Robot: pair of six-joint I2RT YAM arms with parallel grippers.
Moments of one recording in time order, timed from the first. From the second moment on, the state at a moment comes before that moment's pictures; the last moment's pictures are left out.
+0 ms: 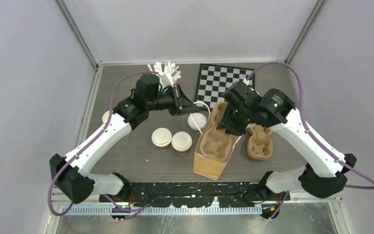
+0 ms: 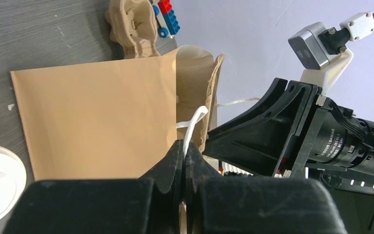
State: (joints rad) left arm -0.63 1.28 1.24 -0.32 0.57 -0.99; right arm 0.85 1.32 1.71 -1.48 0.17 1.20
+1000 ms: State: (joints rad) left arm -0.63 1.24 1.24 -0.39 0.52 -0.94; right arm 0.90 1.32 1.71 -1.46 0.19 1.24
